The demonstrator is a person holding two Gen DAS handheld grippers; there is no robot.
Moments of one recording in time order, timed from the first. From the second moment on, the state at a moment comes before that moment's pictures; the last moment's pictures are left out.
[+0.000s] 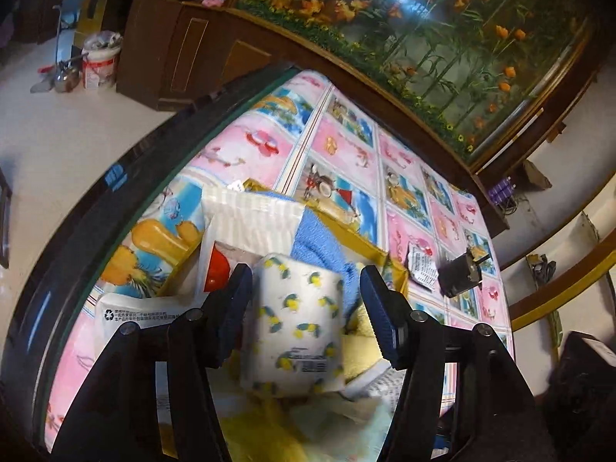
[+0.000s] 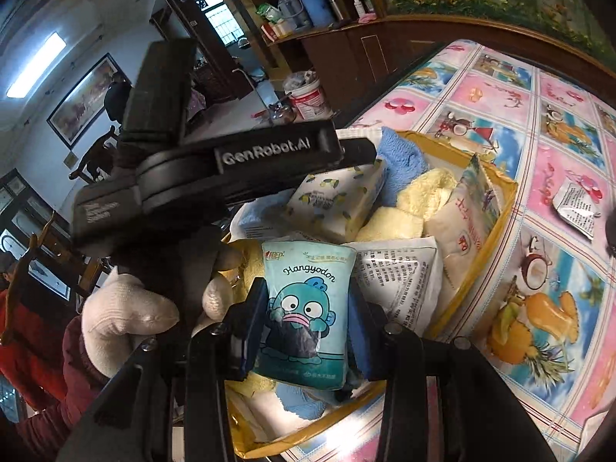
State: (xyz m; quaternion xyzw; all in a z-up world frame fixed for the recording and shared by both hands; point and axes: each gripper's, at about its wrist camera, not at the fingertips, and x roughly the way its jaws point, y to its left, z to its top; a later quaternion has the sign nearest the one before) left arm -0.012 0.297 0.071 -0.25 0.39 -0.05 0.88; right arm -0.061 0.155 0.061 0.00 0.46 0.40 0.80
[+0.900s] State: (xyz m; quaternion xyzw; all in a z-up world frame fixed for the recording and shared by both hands) left arm -0.097 0.246 0.140 -0.06 0.26 0.16 0.95; right arm -0.083 0.111 0.081 0.04 0.40 0.43 0.81
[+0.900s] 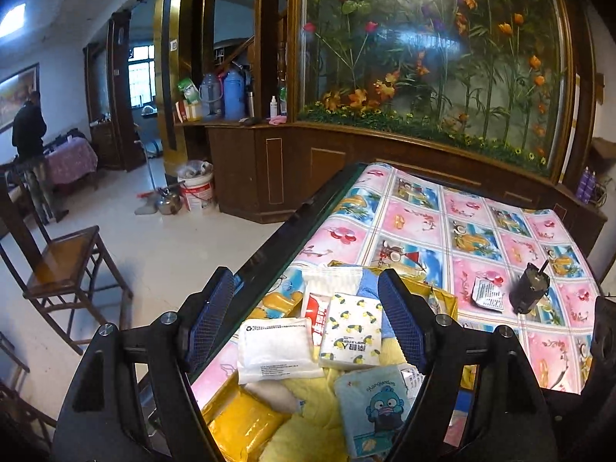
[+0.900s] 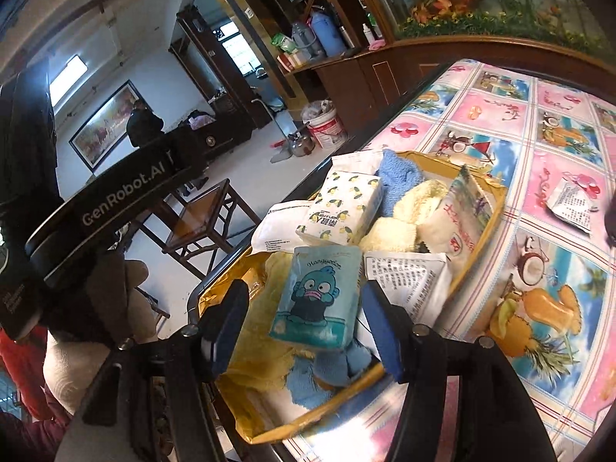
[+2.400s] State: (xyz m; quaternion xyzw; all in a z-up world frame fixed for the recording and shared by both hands) left arm -0.097 0.150 0.098 -0.11 0.37 -0.05 0.92; right arm 0.030 -0.019 0.081 0.08 0.43 0.26 0.86
